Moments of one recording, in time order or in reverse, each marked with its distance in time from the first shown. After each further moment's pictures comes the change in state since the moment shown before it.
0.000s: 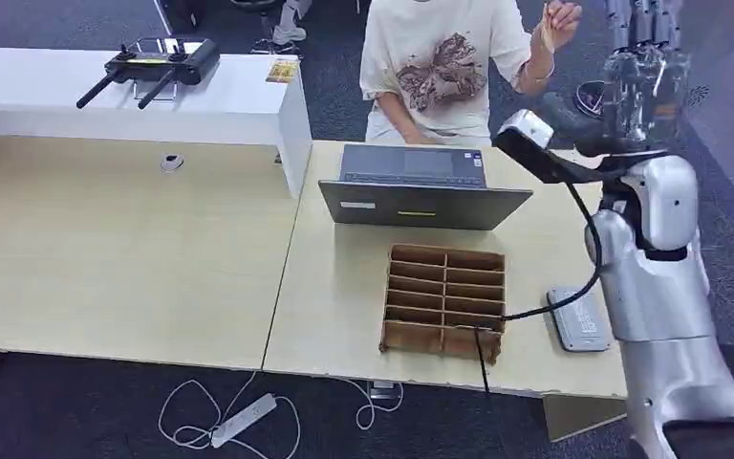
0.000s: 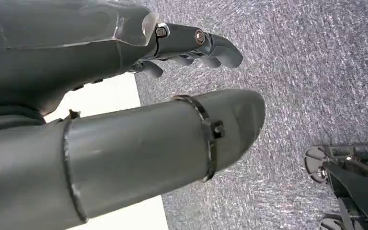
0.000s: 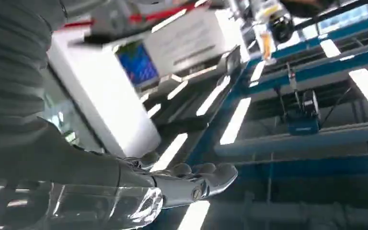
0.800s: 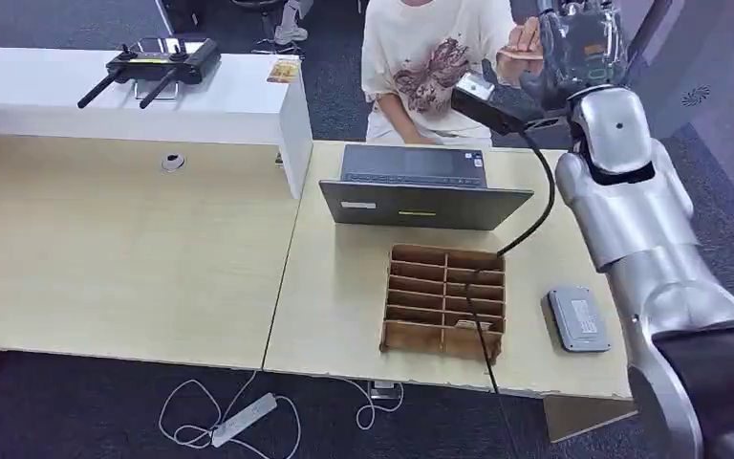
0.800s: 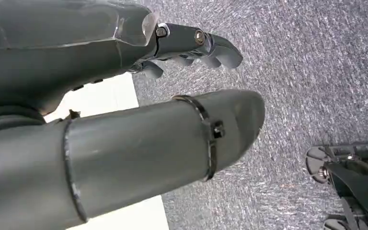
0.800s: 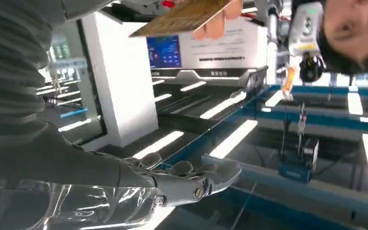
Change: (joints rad) left arm 0.002 0.008 0.000 0.000 -0.032 -0.010 -0.011; right arm -0.323 0.090 0.128 0.542 0.207 0.055 0.117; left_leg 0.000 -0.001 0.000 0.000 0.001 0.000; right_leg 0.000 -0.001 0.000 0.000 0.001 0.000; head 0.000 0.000
